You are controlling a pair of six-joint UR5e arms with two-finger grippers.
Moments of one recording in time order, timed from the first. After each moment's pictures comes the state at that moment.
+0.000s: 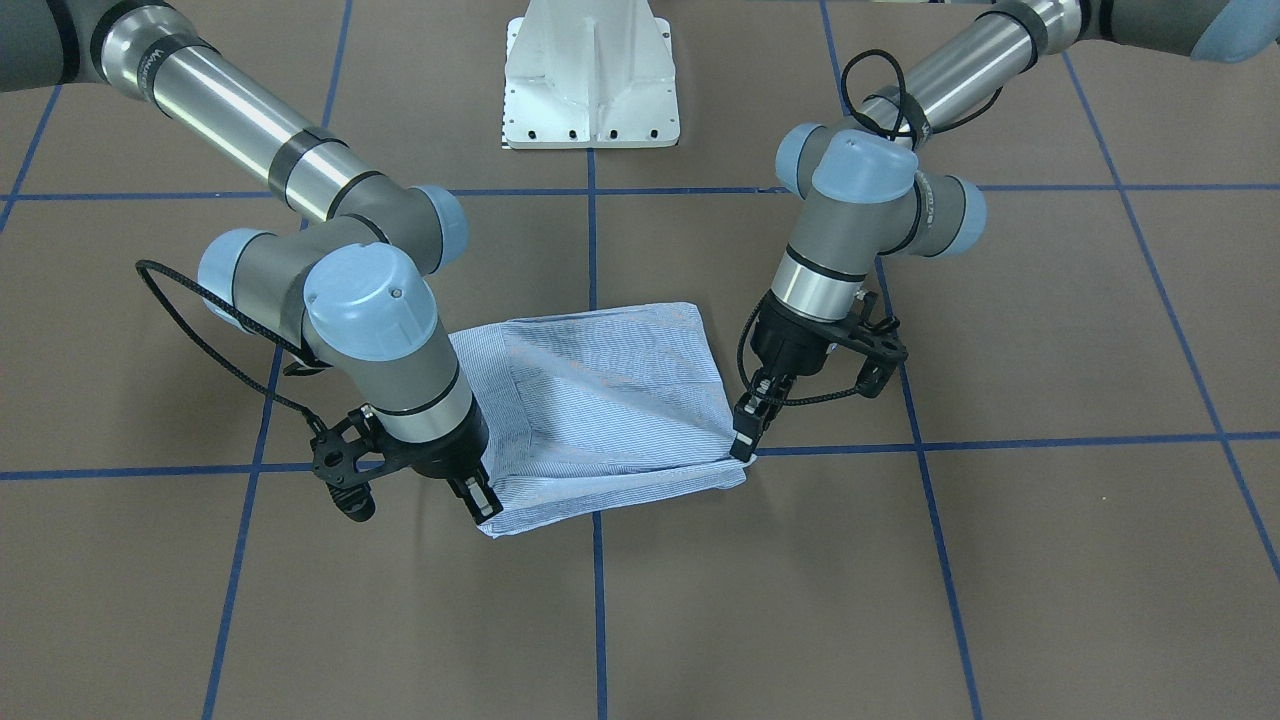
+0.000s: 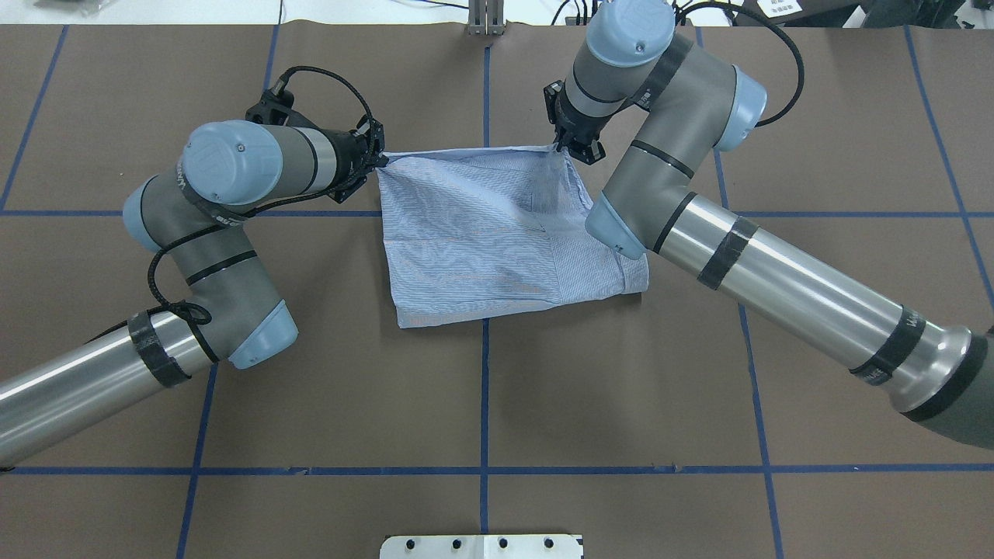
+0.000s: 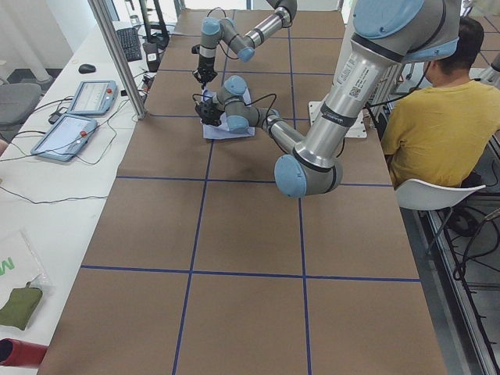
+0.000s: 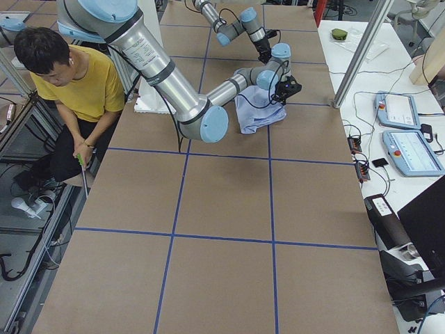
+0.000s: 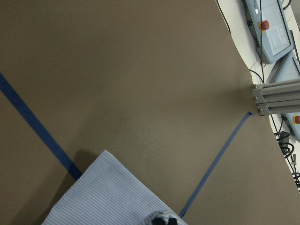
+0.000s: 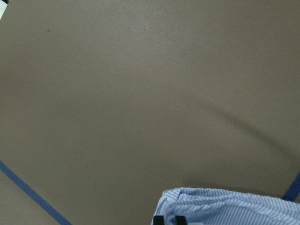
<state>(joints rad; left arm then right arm) -0.69 -2.18 -1.40 -2.33 -1.62 -2.06 0.79 -0.70 1.14 -1.17 1.94 2.06</state>
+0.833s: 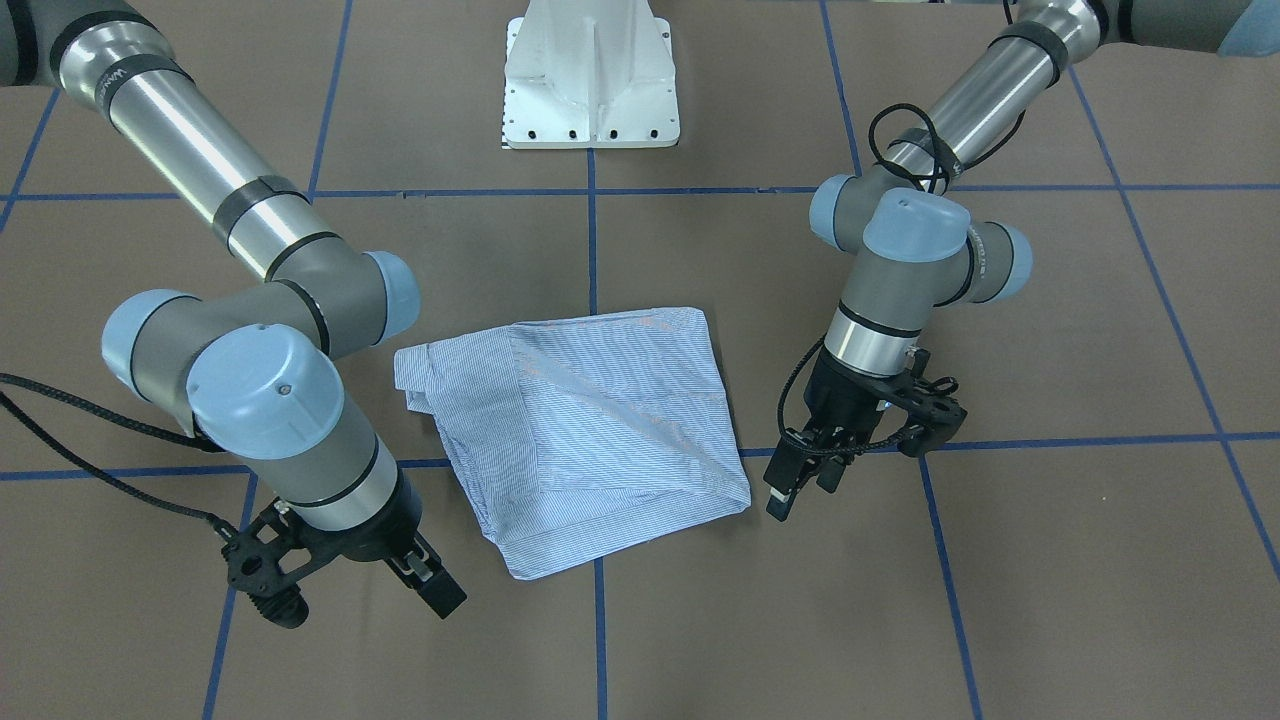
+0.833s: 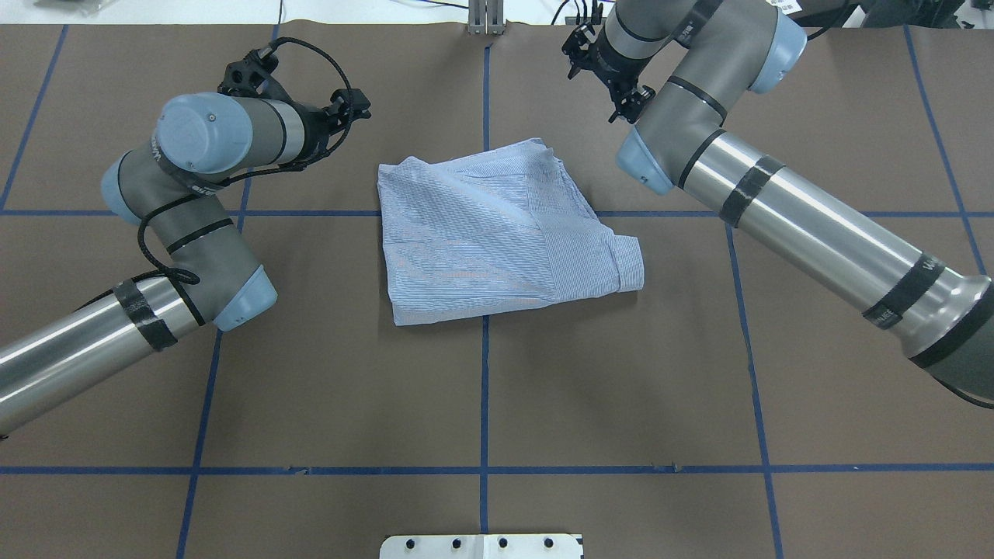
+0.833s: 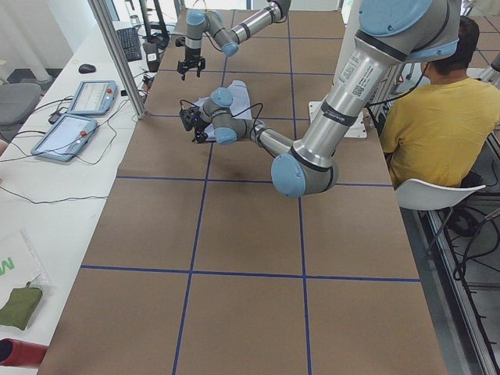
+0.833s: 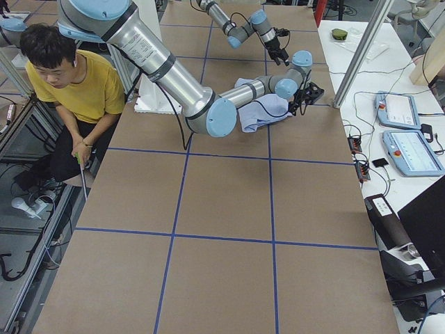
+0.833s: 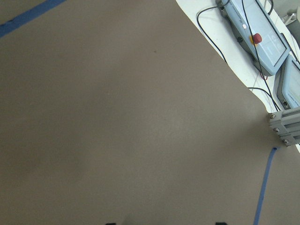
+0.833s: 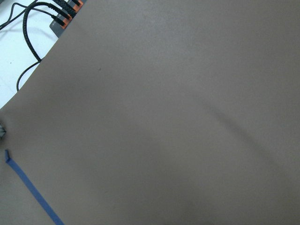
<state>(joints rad) -0.76 -2.16 -1.34 -2.39 -1.64 -1.67 0.92 -0.68 1.05 -1.13 2.03 1.73</state>
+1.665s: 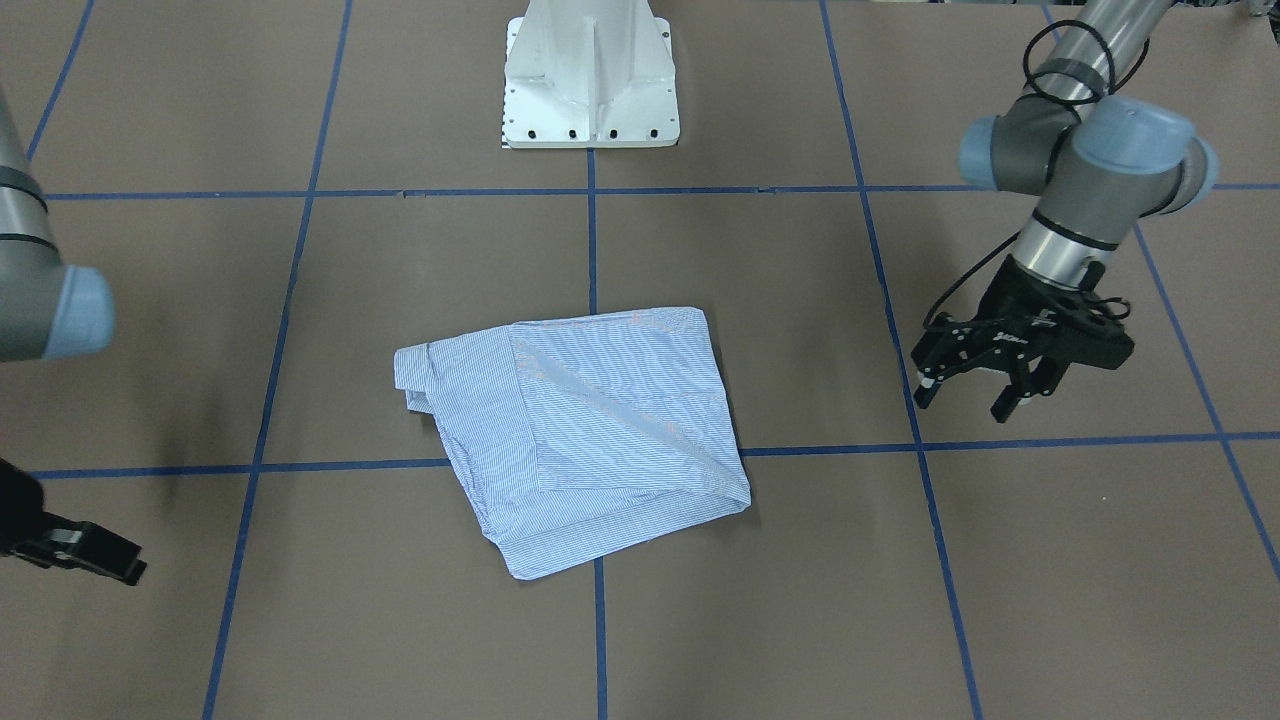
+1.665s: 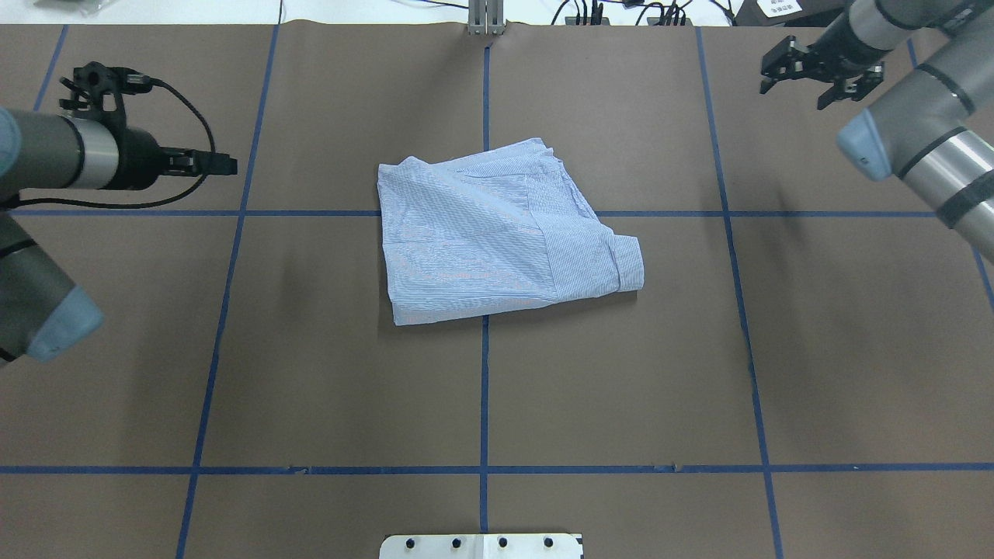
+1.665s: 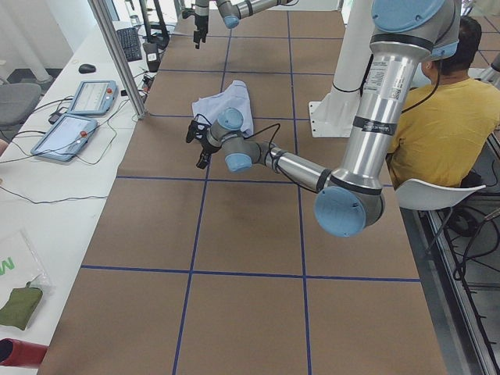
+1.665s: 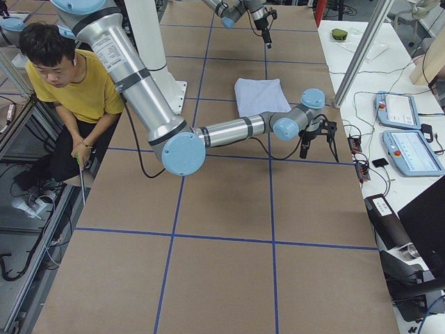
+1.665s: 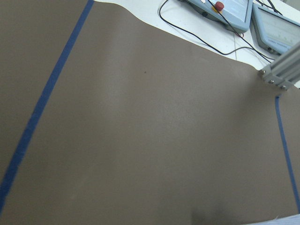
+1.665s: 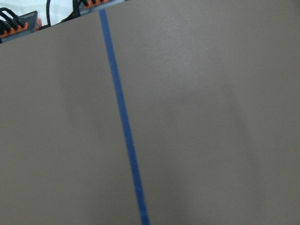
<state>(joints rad) -0.94 -1.76 -1.64 -2.39 -1.94 -0.88 1.20 -1.06 1.22 -1.15 2.24 0.83</state>
